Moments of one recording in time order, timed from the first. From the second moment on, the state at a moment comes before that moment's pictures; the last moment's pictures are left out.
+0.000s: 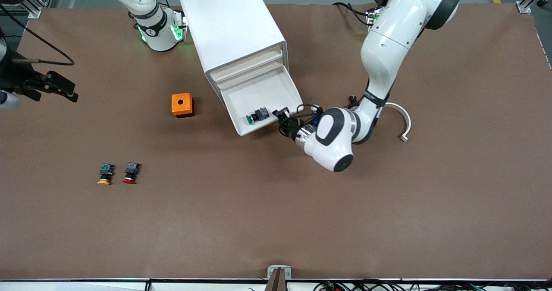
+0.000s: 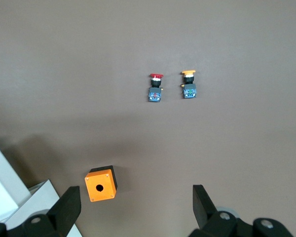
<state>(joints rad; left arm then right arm) -0.50 0.91 -0.06 -1.34 -0.94 1.71 -2.28 0.04 0.00 -0.05 -1.64 0.00 1.60 0.04</state>
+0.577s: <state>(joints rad) -0.45 0.91 -0.06 -1.29 -0.94 1.77 -2.20 0.02 0.15 -0.07 -1.61 0.00 1.64 0.11</state>
